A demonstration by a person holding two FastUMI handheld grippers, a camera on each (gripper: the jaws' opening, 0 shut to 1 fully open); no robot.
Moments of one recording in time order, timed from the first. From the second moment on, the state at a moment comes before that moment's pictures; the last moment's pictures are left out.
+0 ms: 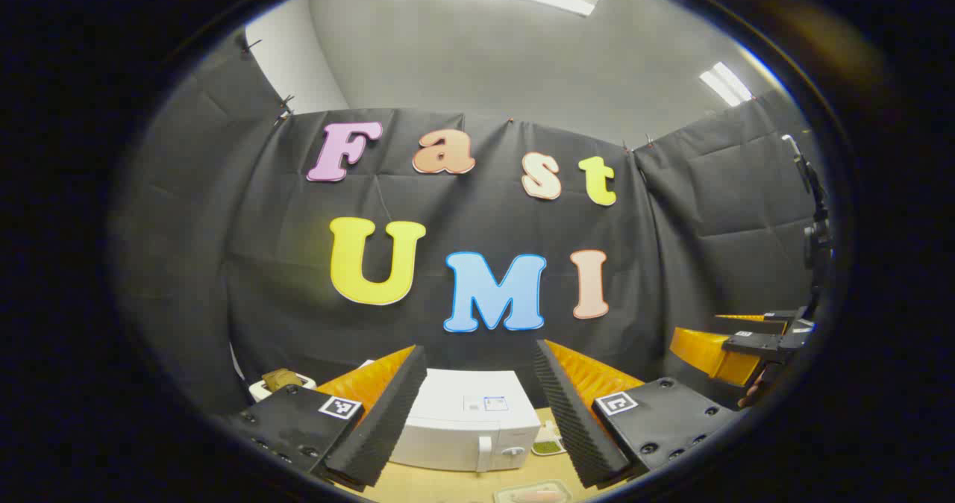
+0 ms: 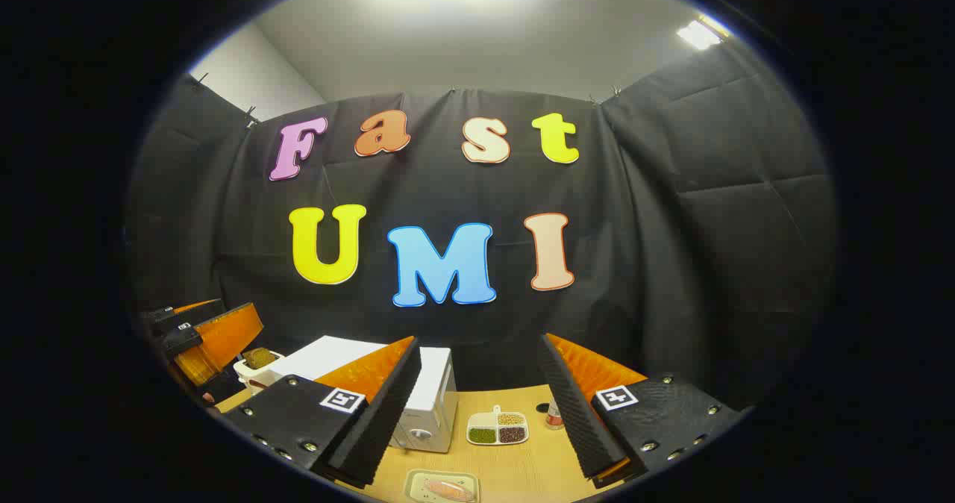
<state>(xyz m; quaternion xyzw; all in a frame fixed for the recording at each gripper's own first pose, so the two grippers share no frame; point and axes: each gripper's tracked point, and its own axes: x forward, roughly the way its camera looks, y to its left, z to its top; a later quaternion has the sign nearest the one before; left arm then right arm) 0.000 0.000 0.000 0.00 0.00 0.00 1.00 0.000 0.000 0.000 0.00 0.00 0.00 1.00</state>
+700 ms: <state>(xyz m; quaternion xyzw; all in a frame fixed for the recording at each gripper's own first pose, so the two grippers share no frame) 0.015 -0.016 -0.023 0.00 0.02 -0.03 1.00 0.005 0.002 -0.010 -0.01 0.01 0.01 1.00</state>
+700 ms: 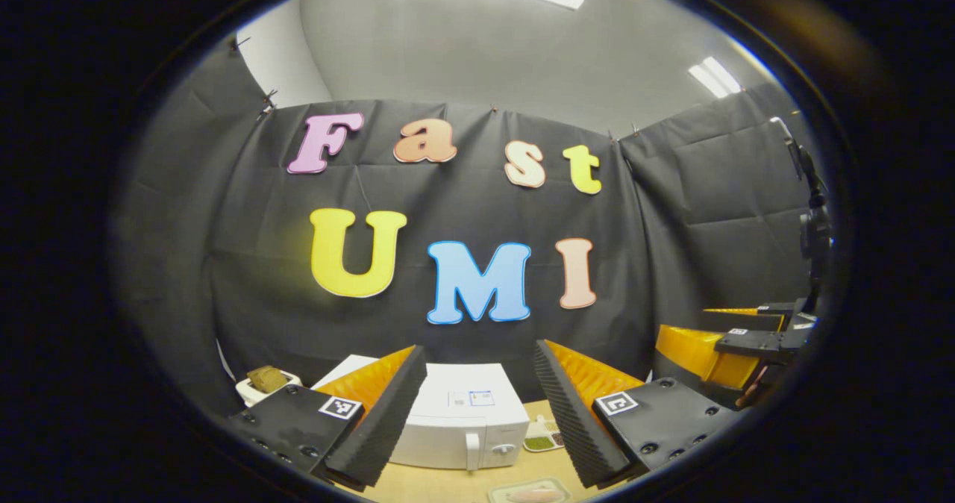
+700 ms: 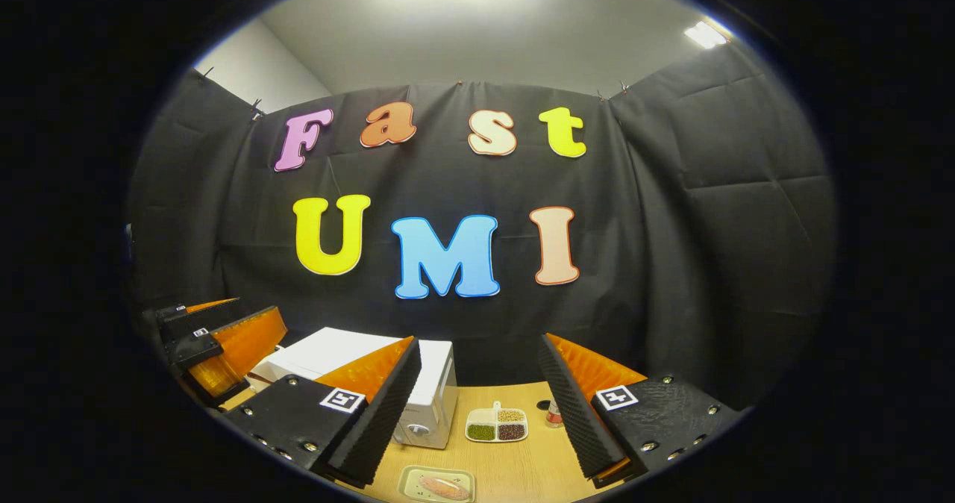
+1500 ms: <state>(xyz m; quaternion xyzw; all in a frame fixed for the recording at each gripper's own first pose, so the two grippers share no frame) 0.030 -0.029 -0.096 -0.01 0.02 -0.04 1.00 -0.013 -0.035 -0.030 -0.01 0.02 -0.03 1.00</state>
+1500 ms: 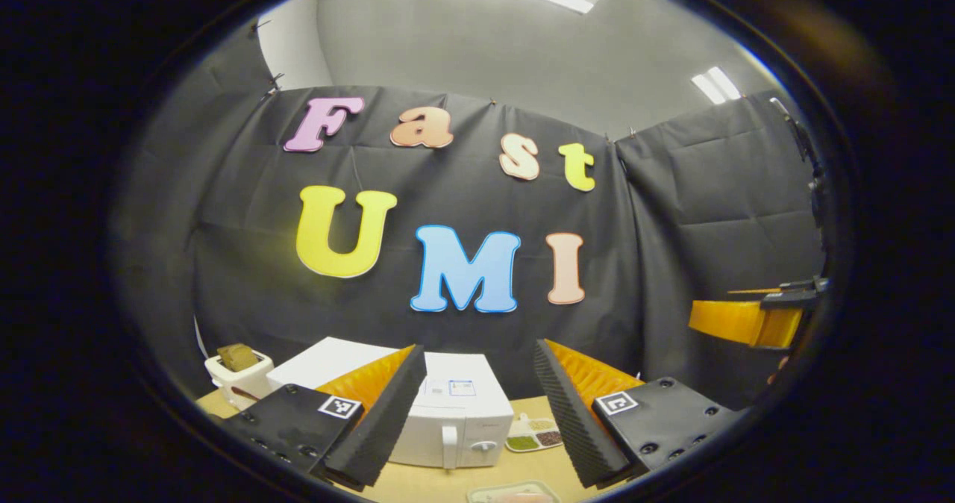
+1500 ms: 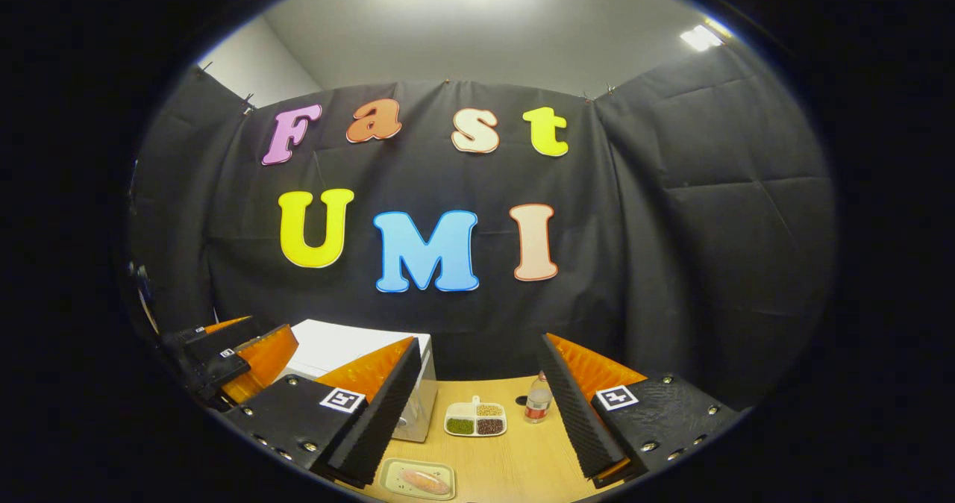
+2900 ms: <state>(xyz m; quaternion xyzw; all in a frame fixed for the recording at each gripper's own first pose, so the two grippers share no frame) 0.126 -0.022 -0.391 -0.04 0.21 -0.04 0.98 -0.024 -0.074 -0.123 -0.05 0.16 -0.06 0.98</state>
